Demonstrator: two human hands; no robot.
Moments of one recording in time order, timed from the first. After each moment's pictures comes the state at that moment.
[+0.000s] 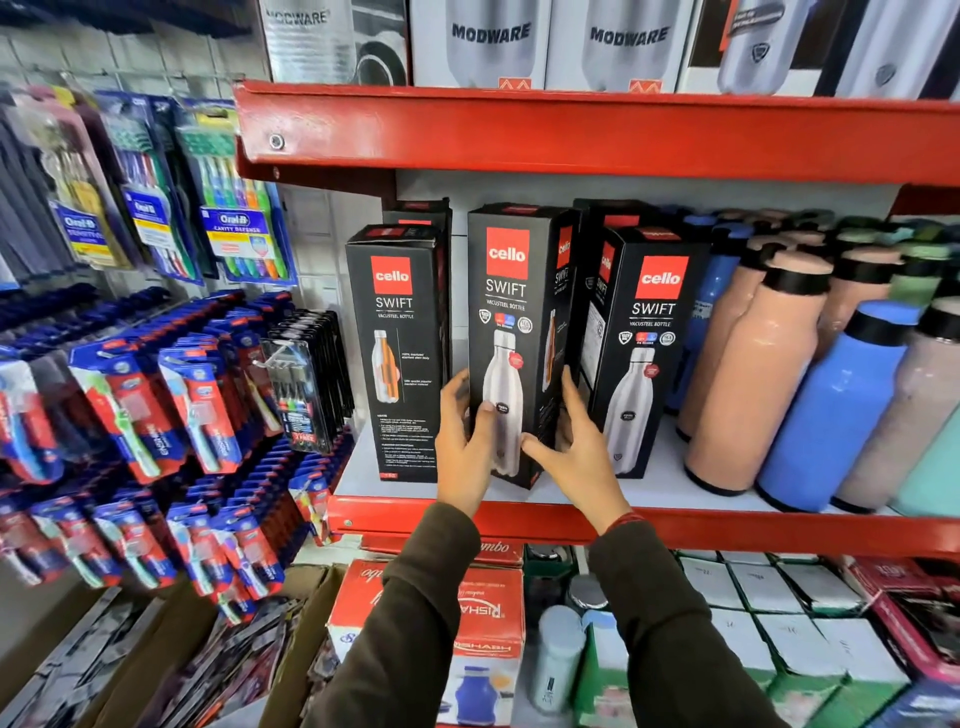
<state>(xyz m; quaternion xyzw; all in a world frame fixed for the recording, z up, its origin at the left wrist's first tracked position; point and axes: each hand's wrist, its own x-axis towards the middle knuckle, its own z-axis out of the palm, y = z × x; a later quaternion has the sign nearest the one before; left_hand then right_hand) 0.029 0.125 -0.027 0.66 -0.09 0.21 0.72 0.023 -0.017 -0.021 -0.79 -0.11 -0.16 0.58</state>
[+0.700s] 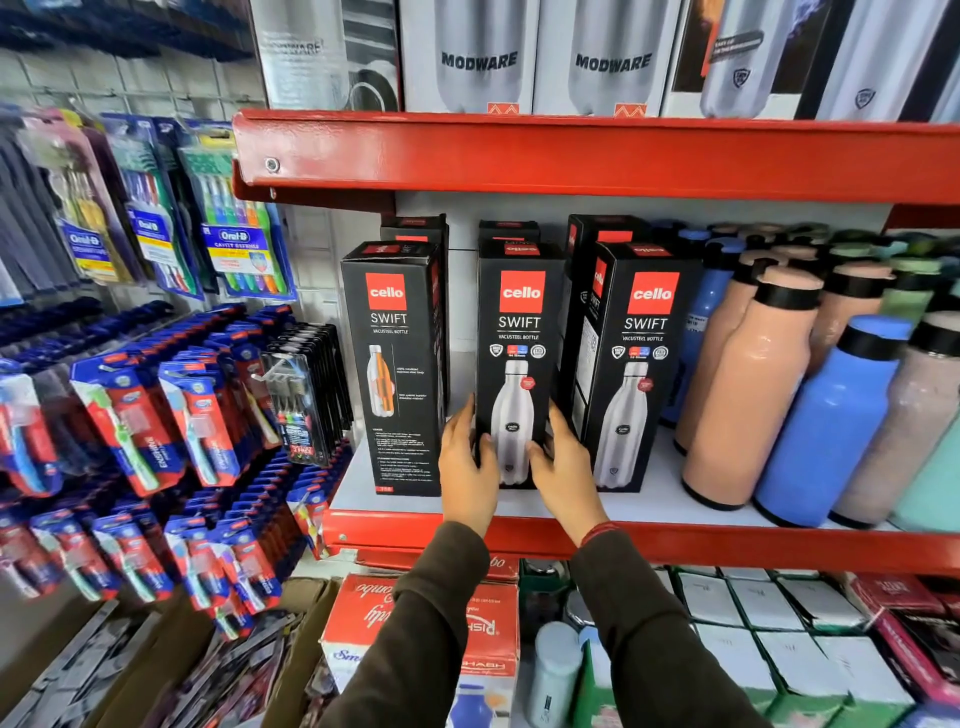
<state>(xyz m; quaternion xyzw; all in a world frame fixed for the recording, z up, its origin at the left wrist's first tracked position) 0.039 0.112 -0.041 0.77 -0.03 0.28 0.58 0.042 -0.011 -0.035 -0.85 -0.05 -0.18 0.48</state>
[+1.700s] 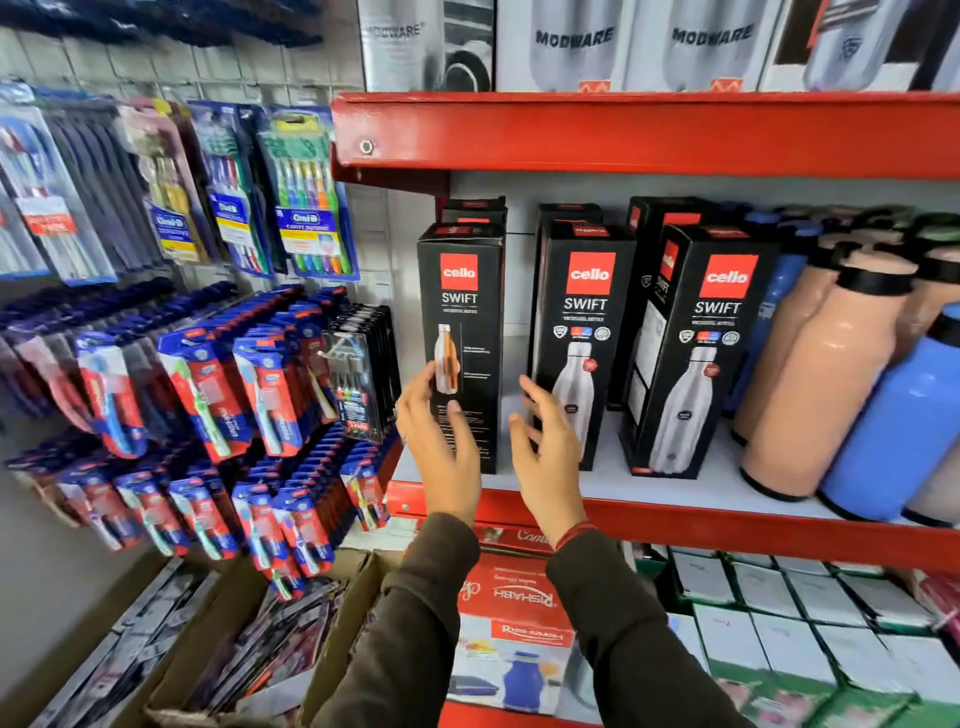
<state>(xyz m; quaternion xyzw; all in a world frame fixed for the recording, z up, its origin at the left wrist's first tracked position) 0.005 0.189 -0.025 0.69 -0.01 0.46 0.56 0.008 0.082 -0.028 -0.76 -0.15 -0.26 0.58</state>
